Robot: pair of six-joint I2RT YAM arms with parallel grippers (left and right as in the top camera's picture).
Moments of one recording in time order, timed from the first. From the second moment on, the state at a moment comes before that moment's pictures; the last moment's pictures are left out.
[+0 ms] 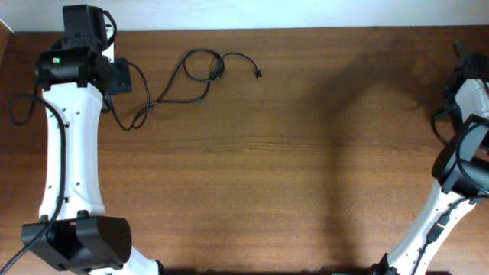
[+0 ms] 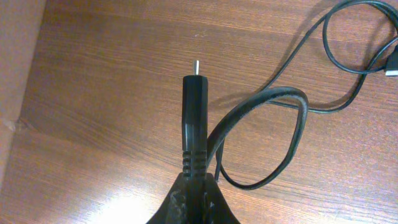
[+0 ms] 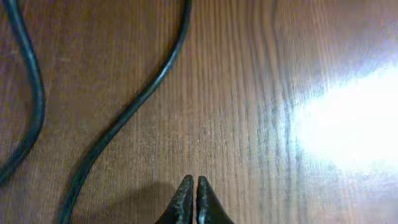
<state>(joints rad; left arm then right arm) 0.10 1.75 1.90 -1.18 -0.24 0.02 -0.48 2.42 1.91 -0.77 0.59 1.08</state>
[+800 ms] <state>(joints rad) 0.10 1.75 1.90 -1.19 -0.24 0.02 -0.53 2.51 1.92 -0.28 0.42 1.04</state>
